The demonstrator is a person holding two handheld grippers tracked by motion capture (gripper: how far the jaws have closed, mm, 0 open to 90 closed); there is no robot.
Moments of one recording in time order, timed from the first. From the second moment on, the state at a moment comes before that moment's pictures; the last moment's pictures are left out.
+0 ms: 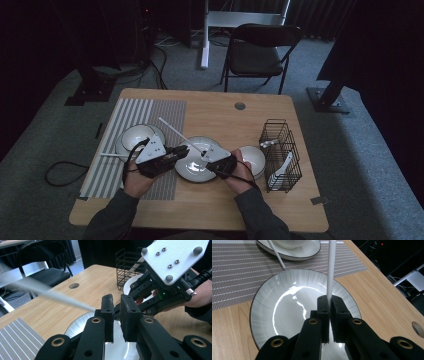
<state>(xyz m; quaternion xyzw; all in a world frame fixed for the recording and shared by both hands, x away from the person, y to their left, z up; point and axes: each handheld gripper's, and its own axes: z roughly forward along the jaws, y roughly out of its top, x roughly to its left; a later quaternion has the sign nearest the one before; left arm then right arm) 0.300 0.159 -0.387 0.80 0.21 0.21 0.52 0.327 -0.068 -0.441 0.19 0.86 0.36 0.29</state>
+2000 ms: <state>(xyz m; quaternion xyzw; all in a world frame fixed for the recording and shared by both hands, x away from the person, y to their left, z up) 0.296 0.217 -0.416 0.76 0.32 0.25 0.50 0.330 -0.014 -0.435 0.14 0.88 0.37 0.28</state>
